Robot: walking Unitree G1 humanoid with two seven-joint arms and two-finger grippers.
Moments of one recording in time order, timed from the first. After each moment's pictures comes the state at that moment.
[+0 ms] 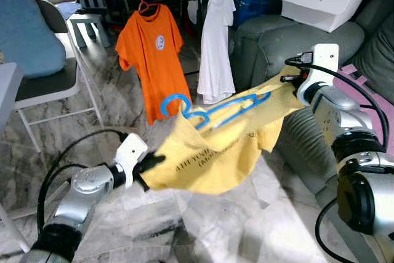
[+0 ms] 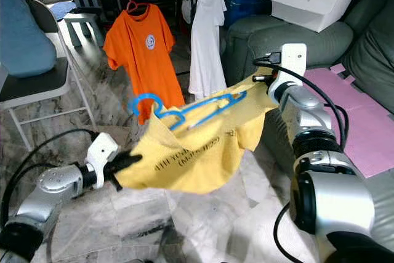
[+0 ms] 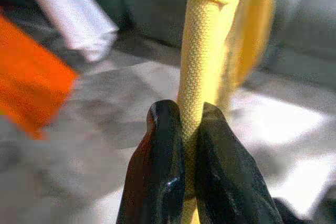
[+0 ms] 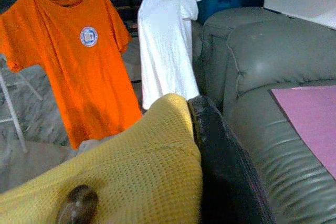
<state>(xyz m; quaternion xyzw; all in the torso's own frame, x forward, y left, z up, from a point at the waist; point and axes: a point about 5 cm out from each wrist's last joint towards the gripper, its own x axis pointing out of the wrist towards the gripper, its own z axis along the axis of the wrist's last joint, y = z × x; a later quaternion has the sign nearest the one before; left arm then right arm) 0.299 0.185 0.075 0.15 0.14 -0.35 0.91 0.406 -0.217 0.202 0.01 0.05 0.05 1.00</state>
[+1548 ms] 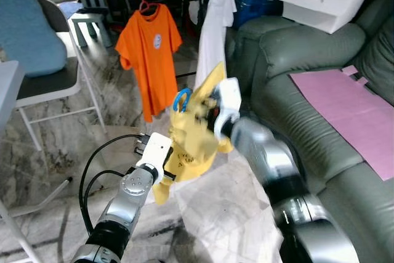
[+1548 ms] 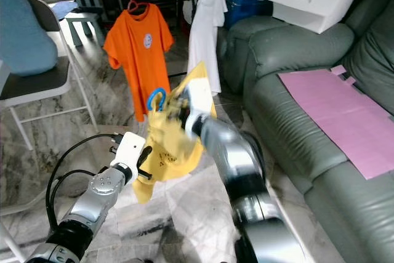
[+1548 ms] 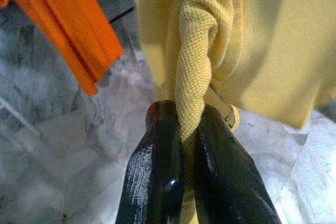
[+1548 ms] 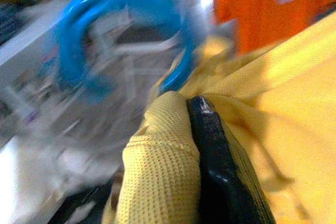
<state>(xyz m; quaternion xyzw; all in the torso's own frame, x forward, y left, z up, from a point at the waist) 0.312 0.123 0.049 0.12 0.16 -0.16 0.97 0.342 -0.047 0.144 0.07 0.12 0.39 0.91</state>
